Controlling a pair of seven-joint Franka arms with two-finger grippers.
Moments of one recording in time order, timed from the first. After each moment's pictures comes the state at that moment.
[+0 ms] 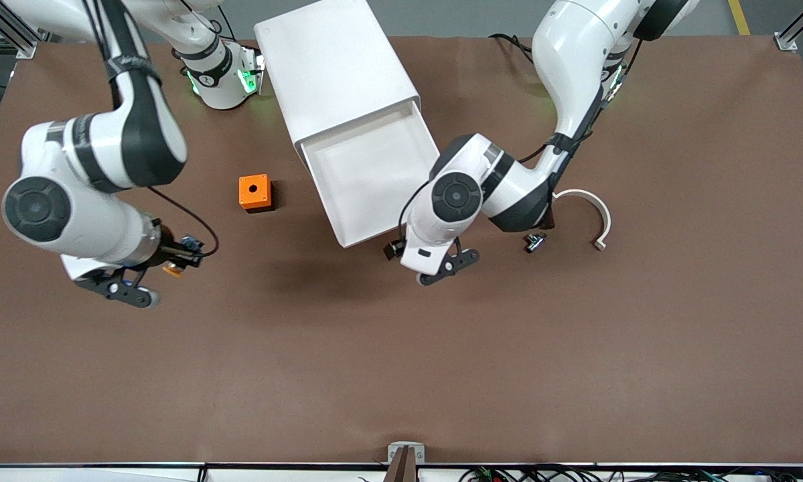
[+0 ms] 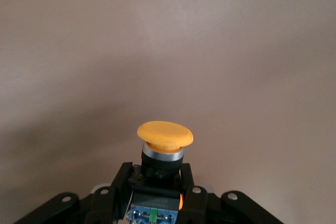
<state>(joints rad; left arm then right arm) -0.61 0.73 -0.14 -1.28 -0.14 1.98 -1.12 0.18 0.36 -0.05 -1.55 -0.01 1.74 0.42</state>
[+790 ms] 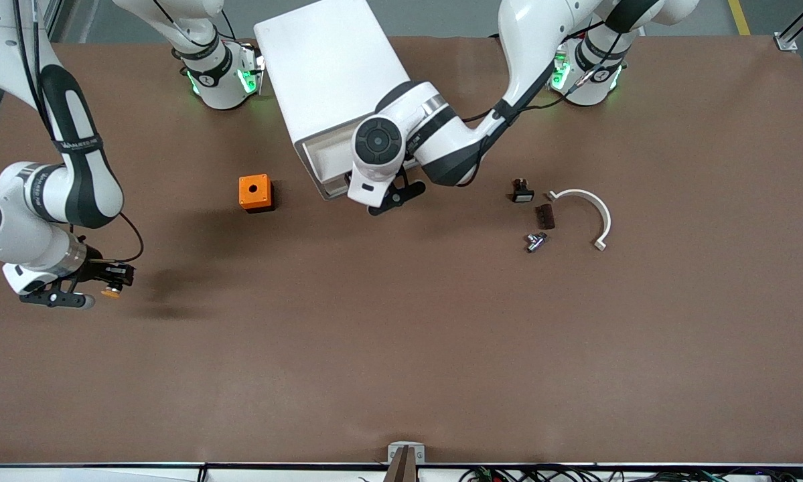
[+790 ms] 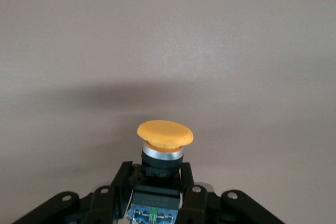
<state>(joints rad) -0.66 0.71 -0.36 -1.33 -0.14 1.83 -1.35 -0.15 0.43 -0.05 -1.96 -0.04 2.41 -0.07</state>
